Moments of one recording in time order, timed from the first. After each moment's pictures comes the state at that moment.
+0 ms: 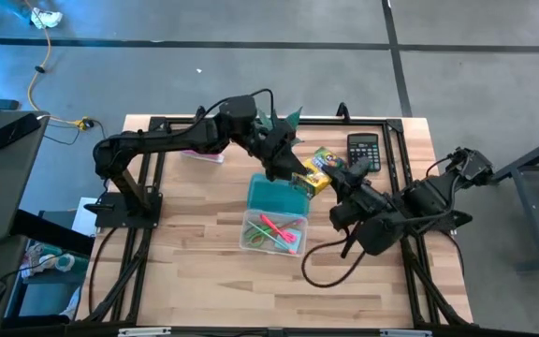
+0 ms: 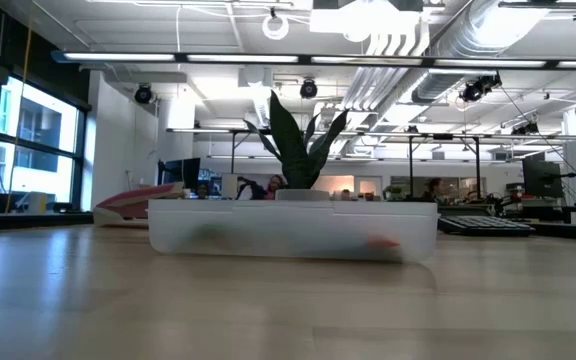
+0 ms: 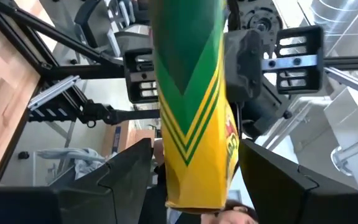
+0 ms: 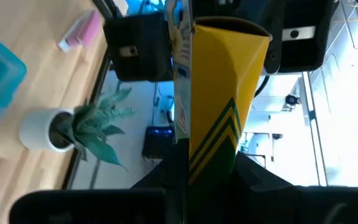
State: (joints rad) left arm 0.32 1.71 1.60 0.13 0.85 -1.52; right arm 0.59 1.50 1.79 -1.08 1.27 -0.69
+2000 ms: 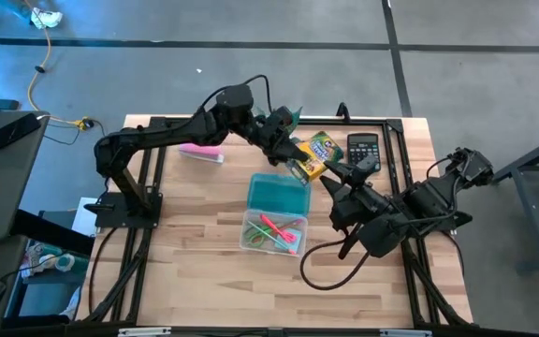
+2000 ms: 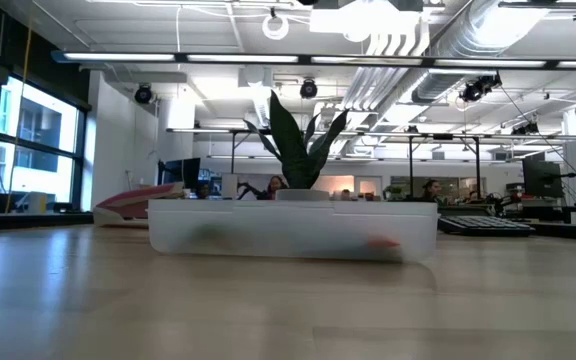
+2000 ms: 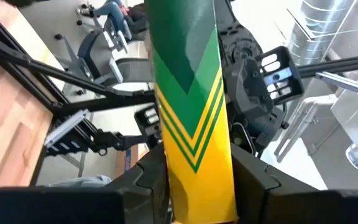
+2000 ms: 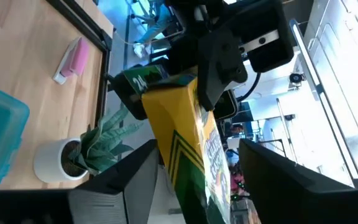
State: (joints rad) left arm 0.39 1.71 1.60 0.16 0.84 -1.41; right arm 0.60 1.50 1.79 -1.00 1.30 -0.55
